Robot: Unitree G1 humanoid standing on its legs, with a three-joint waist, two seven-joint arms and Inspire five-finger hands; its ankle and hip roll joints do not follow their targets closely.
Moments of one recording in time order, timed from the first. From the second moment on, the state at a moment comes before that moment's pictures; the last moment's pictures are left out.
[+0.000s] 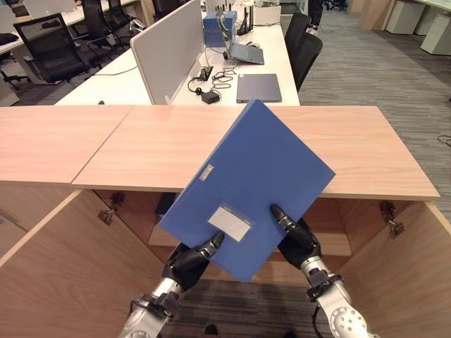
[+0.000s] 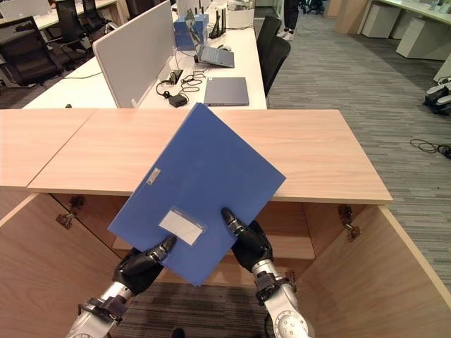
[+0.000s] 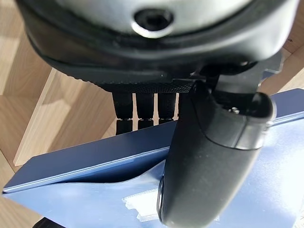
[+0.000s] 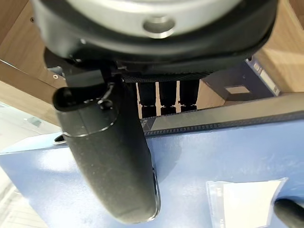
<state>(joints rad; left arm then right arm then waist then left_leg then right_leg) 0.30 0.39 -0.15 0.00 -1.04 0.04 -0.35 0.10 -0.33 0.36 0.05 1.26 -0.12 0.19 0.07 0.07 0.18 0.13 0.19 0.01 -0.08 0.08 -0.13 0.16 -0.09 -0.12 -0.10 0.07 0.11</state>
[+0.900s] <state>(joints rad) 0.30 0.40 -0.07 0.00 -0.91 0.02 -0.40 0.10 -0.37 0.28 0.04 1.14 -0.07 0.30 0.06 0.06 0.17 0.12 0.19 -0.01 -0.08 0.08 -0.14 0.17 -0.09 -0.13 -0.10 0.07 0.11</state>
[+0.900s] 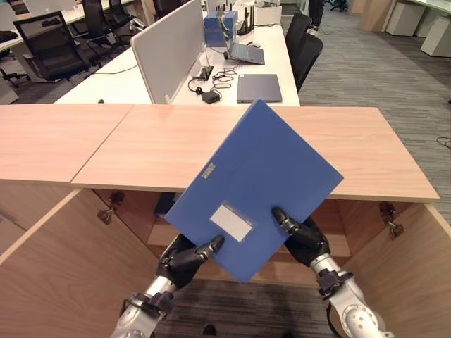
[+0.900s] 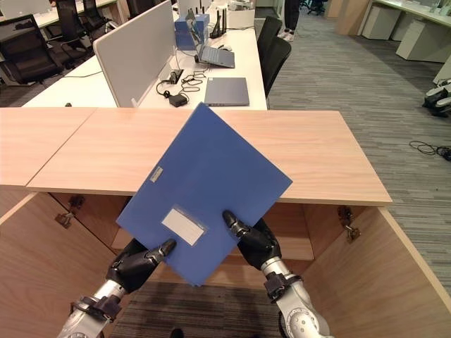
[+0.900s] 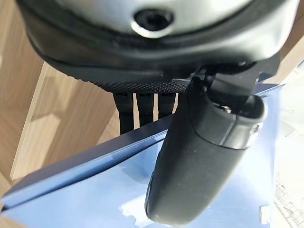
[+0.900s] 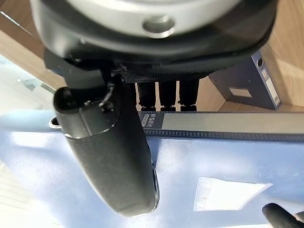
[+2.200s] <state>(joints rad) 0.21 0.33 -0.04 1.11 0.04 -0.09 -0.23 0.05 -0.77 0.29 -0.02 0.48 0.02 0.44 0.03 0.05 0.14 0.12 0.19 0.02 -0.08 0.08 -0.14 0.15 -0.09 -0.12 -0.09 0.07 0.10</state>
